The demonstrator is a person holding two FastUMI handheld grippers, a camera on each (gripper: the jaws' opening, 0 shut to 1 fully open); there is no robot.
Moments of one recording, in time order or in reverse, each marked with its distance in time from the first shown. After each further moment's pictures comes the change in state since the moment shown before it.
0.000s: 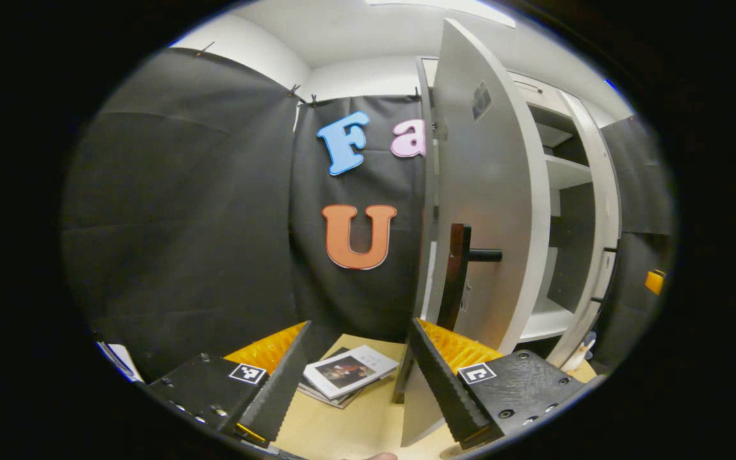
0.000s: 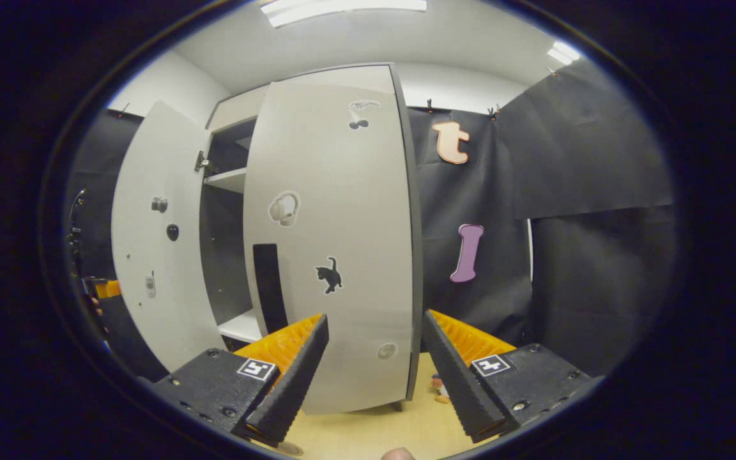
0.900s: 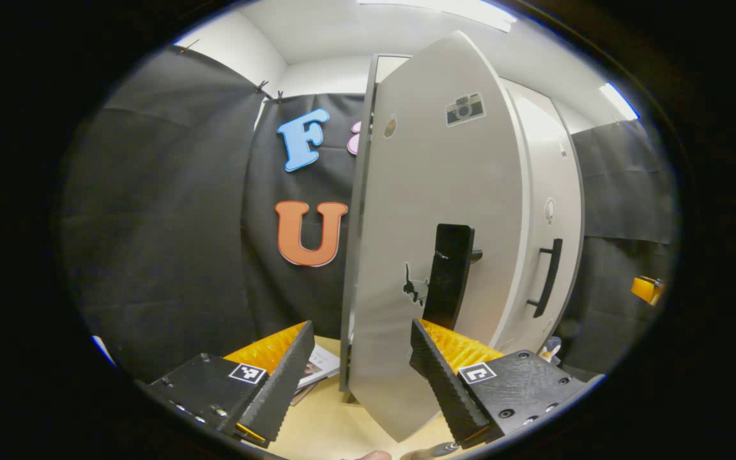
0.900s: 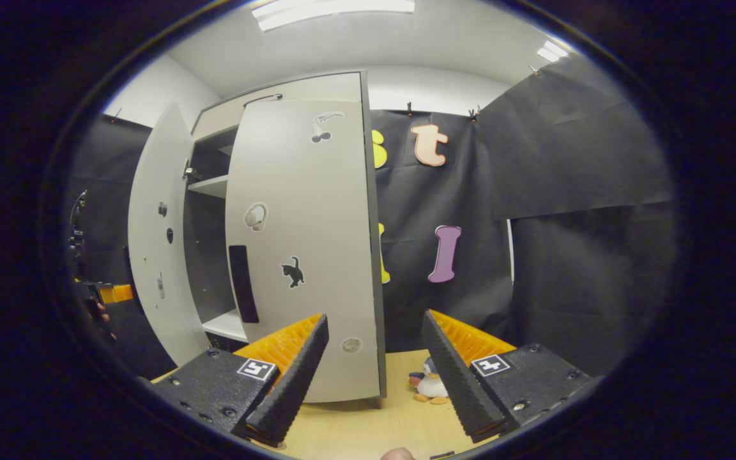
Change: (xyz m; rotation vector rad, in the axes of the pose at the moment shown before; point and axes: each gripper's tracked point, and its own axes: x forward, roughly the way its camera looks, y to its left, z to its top) left arm 0.004 -0.093 -0.001 -0.046 -0.011 -0.157; right arm -0.026 -0.055 0.008 0.005 -0.010 -0.057
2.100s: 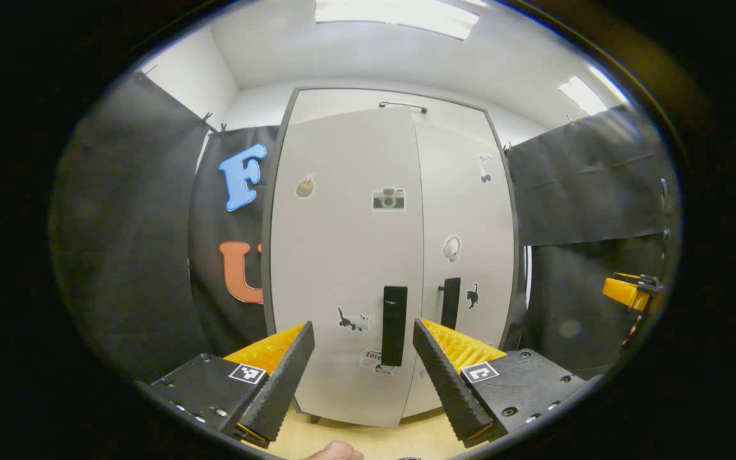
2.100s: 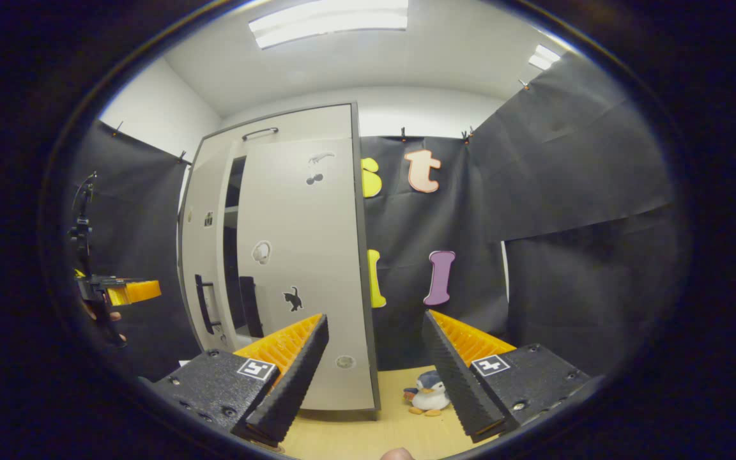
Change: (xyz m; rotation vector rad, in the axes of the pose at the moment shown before) left arm -0.029 -0.097 0.069 0.090 -0.154 -0.169; right arm -0.032 -0.010 0.049 0.017 -0.127 0.024
